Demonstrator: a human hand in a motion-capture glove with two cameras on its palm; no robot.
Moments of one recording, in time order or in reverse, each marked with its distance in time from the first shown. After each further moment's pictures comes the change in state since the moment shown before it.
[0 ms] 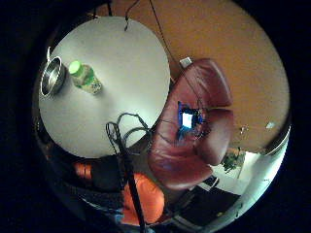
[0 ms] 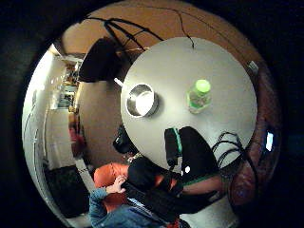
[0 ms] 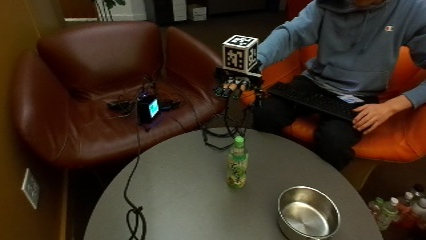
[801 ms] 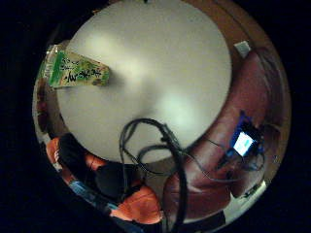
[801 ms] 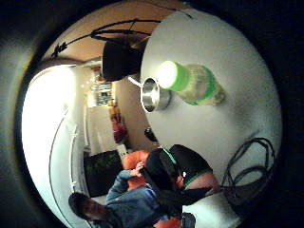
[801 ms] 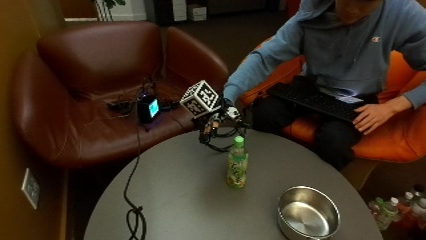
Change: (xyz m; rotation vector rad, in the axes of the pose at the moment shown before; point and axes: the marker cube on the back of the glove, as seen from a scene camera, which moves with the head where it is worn) arm 0.072 -0.038 0.146 -0.221 -0.609 -0.105
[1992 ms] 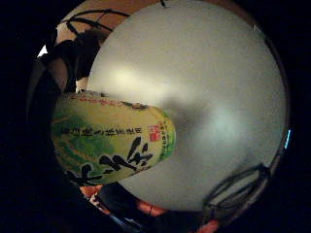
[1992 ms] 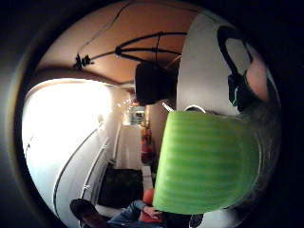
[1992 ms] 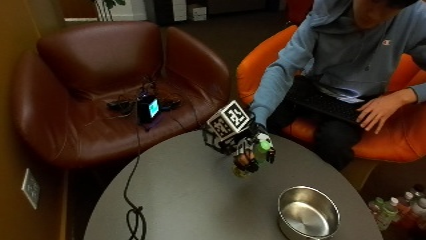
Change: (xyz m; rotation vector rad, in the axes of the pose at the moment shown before) arm -0.114 -0.096 0.080 0.295 -0.251 0.029
